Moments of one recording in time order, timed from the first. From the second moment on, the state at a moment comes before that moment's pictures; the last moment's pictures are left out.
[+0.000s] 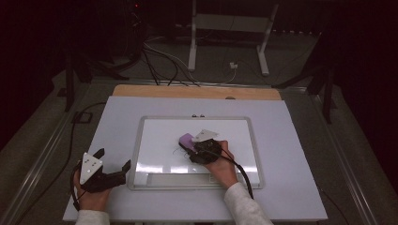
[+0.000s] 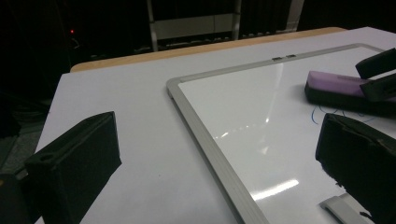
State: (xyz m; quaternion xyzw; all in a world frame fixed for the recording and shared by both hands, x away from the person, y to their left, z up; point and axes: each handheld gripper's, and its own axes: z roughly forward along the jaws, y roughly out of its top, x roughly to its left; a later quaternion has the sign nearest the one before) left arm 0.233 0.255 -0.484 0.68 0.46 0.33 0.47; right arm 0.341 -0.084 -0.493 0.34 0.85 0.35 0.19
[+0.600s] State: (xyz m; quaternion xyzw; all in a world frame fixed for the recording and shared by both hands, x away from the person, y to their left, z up) left arm 0.232 0.255 -0.484 0.68 0.46 0.33 0.47; right arm 0.351 -0.093 -0.499 0.38 0.84 0.35 0.16
